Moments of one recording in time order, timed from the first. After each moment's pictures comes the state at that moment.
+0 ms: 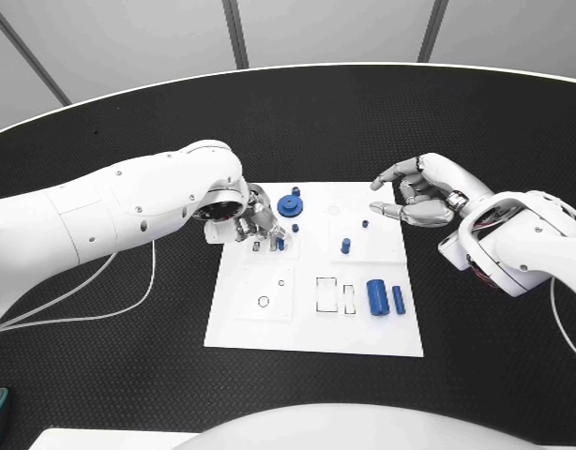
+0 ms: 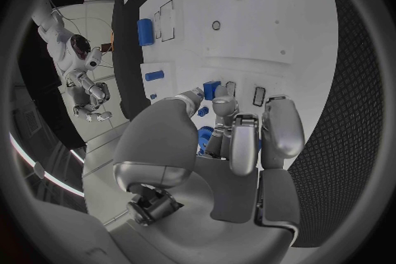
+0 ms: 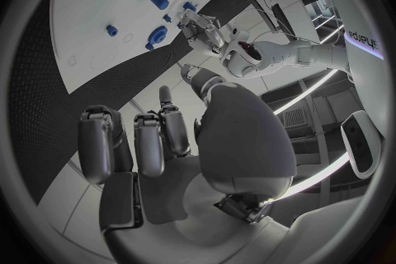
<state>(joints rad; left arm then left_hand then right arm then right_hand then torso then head) 1.35 -0.49 -0.12 1.18 -0.77 0.34 -0.69 1.16 -0.06 0.33 0.29 0.05 0.73 0.08 0.88 0.60 1.15 0.01 1.19 0.93 1.46 -0.05 1.56 1.31 0.10 1.41 0.04 1.37 1.13 1.25 -1.03 -0.10 1.75 -1.11 -0.54 -0.03 1.26 -0.22 0.45 0.11 0.29 0.88 0.15 0.28 0.34 1.43 0.07 1.39 1.31 1.47 -0.01 1.54 1.31 0.03 1.47 0.10 1.46 1.31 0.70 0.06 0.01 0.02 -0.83</state>
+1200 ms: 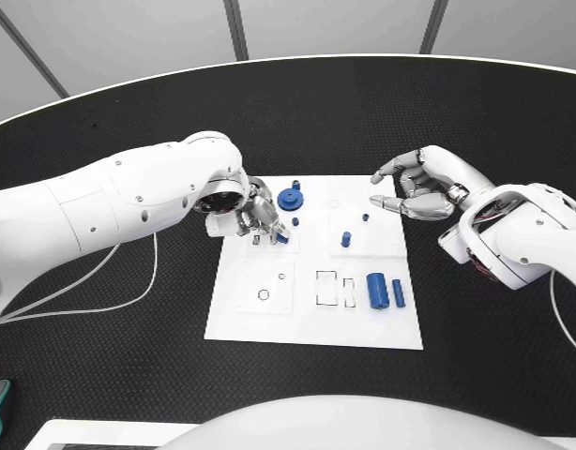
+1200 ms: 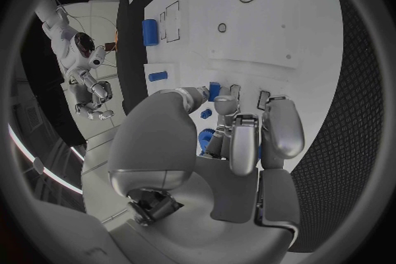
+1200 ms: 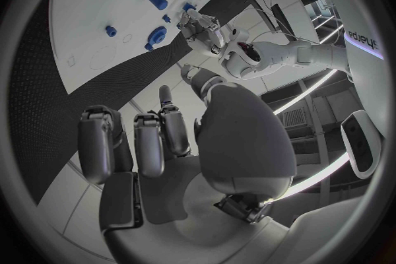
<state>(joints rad) 1.35 -0.48 -0.12 1.16 -0.73 0.36 -0.68 1.30 -0.15 0.71 0.29 0.06 0.69 0.08 0.90 0.62 1.13 0.01 1.19 0.87 1.46 -0.05 1.56 1.31 0.10 1.41 0.04 1.37 1.14 1.25 -1.03 -0.10 1.75 -1.11 -0.54 -0.03 1.26 -0.22 0.45 0.11 0.29 0.88 0.15 0.28 0.34 1.43 0.07 1.39 1.31 1.47 -0.01 1.54 1.31 0.03 1.47 0.10 1.46 1.31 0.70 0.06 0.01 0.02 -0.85</state>
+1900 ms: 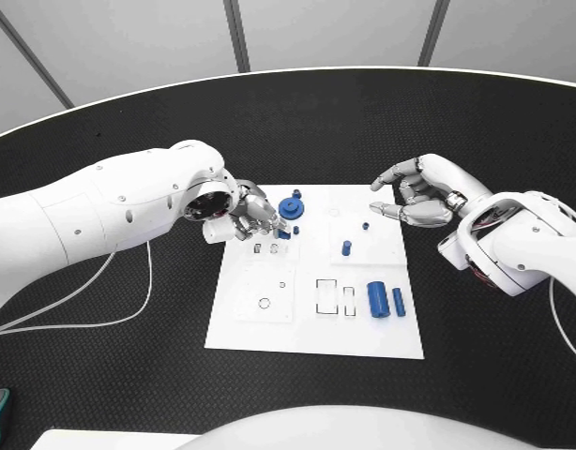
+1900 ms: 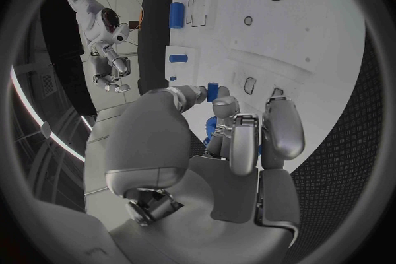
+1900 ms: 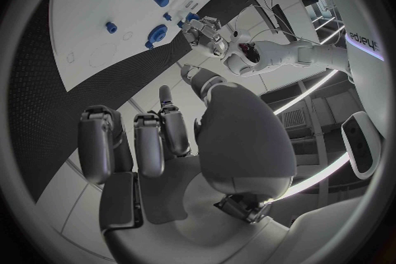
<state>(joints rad) 1.34 -0.52 -0.12 1.14 -0.57 0.30 -0.59 1.22 -0.20 0.74 0.25 0.31 0.72 0.09 0.93 0.64 1.18 0.01 1.21 0.90 1.46 -0.05 1.56 1.31 0.10 1.41 0.04 1.38 1.14 1.25 -1.02 -0.10 1.73 -1.11 -0.54 -0.02 1.26 -0.22 0.45 0.11 0.29 0.88 0.15 0.28 0.34 1.43 0.07 1.39 1.31 1.47 -0.01 1.54 1.31 0.03 1.47 0.10 1.46 1.31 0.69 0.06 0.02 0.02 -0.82</state>
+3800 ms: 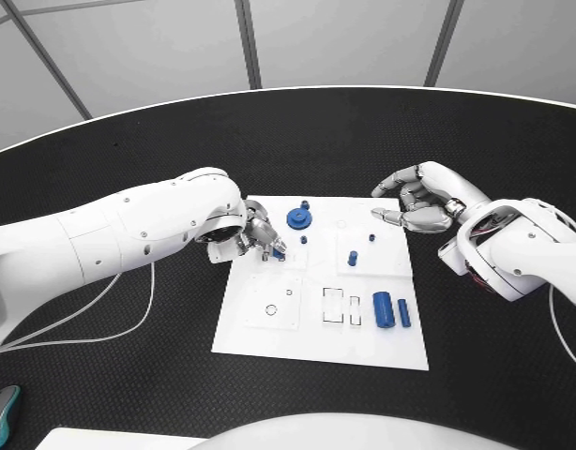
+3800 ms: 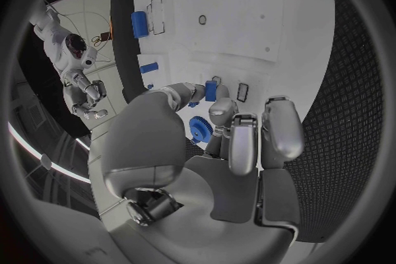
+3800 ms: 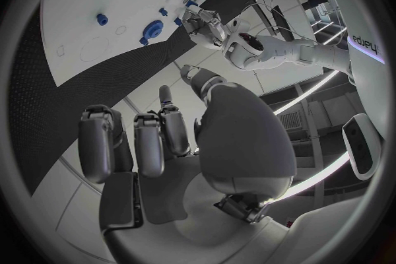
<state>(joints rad) 1.29 -0.52 -0.12 1.17 -0.81 0.22 -0.62 1.17 -0.22 0.69 0.20 0.58 0.77 0.07 0.92 0.64 1.25 -0.01 1.25 0.97 1.46 -0.07 1.56 1.31 0.10 1.41 0.04 1.38 1.14 1.25 -0.98 -0.10 1.68 -1.11 -0.53 -0.01 1.26 -0.22 0.45 0.12 0.31 0.88 0.15 0.28 0.33 1.43 0.07 1.40 1.31 1.47 -0.01 1.54 1.31 0.03 1.46 0.09 1.45 1.31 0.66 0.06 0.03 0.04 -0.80</state>
